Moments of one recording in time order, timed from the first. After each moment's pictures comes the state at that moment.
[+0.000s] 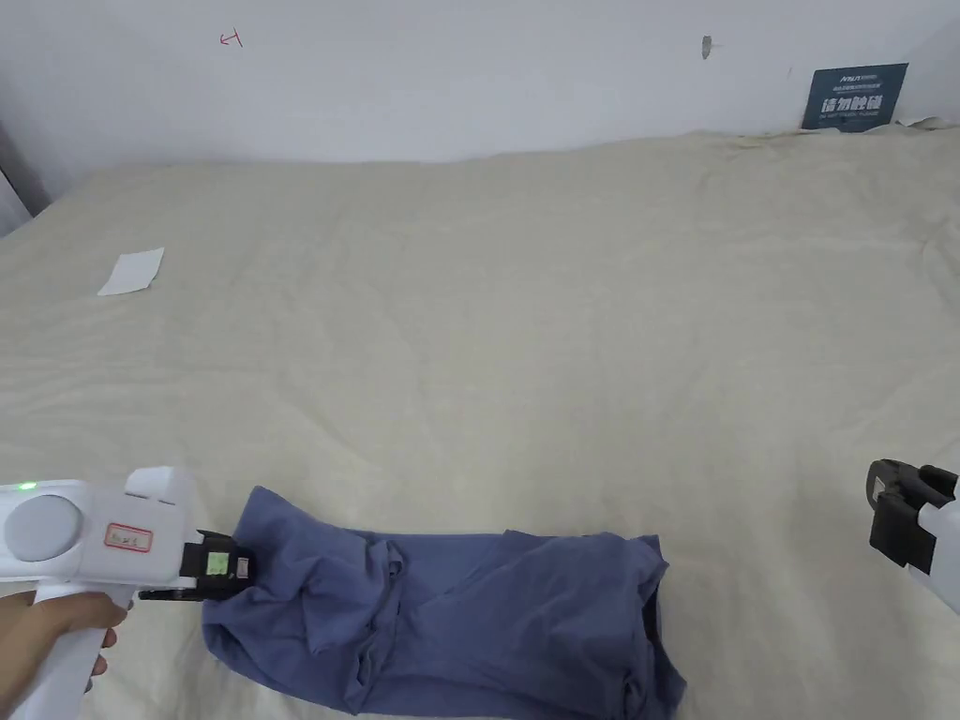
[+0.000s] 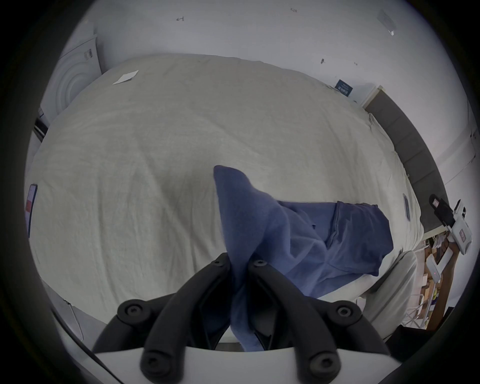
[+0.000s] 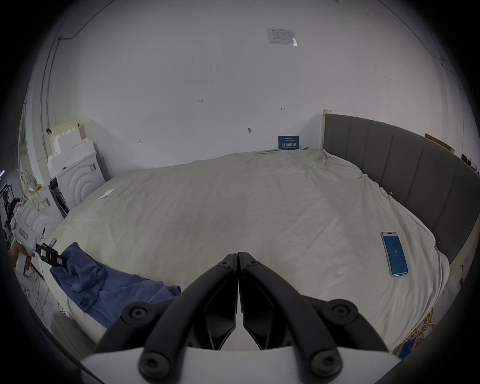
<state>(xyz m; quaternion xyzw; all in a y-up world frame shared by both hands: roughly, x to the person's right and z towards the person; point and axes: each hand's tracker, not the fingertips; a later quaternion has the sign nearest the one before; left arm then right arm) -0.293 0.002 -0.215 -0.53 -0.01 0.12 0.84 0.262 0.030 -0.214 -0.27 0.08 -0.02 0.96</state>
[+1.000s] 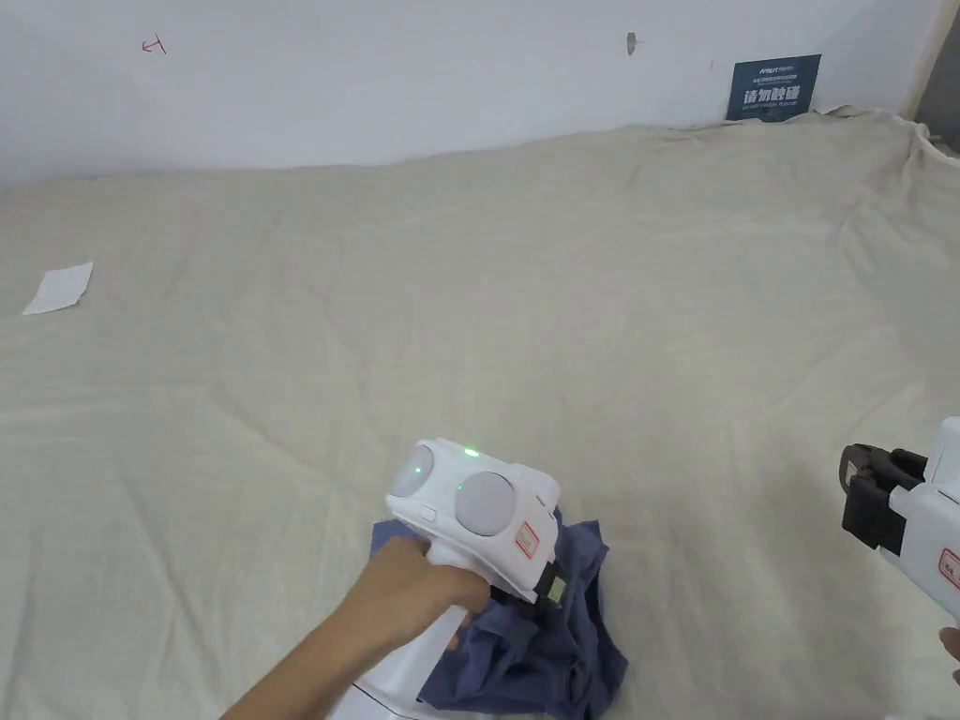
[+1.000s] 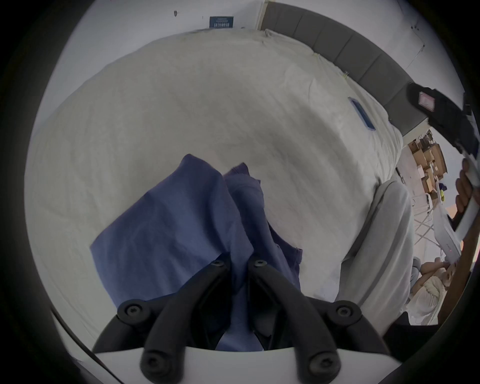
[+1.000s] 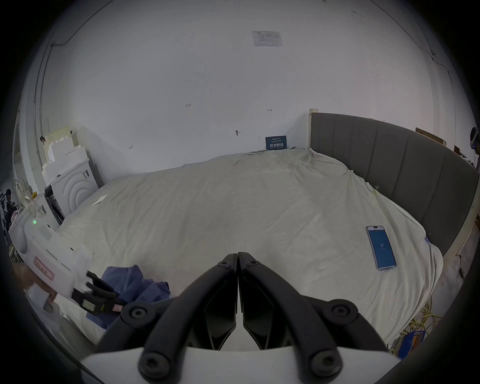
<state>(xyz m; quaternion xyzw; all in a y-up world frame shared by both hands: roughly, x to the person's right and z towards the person) 0.010 -0.046 -0.281 -0.59 -0.22 -0.07 0.77 0.296 0.032 -0.196 -0.26 0.06 -0.04 0.96</state>
